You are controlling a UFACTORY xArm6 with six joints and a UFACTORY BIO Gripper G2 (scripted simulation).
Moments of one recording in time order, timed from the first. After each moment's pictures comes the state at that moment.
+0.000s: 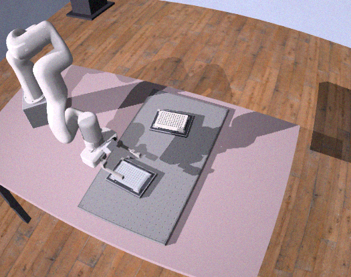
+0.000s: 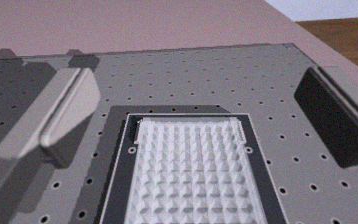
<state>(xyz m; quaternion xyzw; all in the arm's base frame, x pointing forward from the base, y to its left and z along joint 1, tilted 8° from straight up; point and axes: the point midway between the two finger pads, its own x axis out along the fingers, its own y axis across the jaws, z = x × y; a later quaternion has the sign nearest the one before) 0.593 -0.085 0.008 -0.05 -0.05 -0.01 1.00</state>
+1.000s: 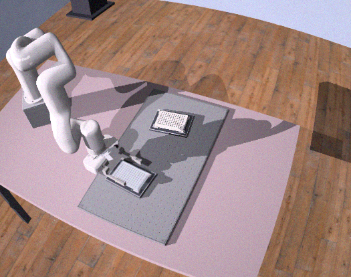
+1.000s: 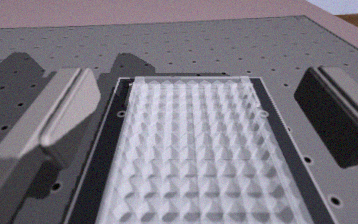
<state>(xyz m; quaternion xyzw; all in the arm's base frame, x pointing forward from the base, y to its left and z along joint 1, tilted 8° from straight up) 0.598 -0.090 -0.034 -0.05 -0.05 -0.01 1.00</state>
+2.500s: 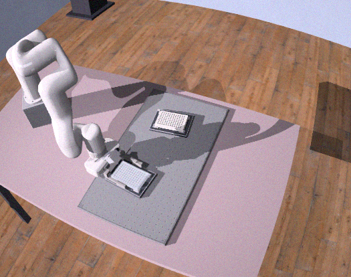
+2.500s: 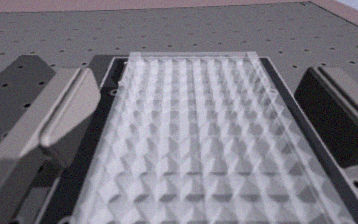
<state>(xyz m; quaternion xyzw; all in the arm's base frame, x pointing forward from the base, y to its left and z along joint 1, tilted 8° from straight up) 0.600 -0.092 -0.053 -0.05 -0.05 -0.01 1.00</state>
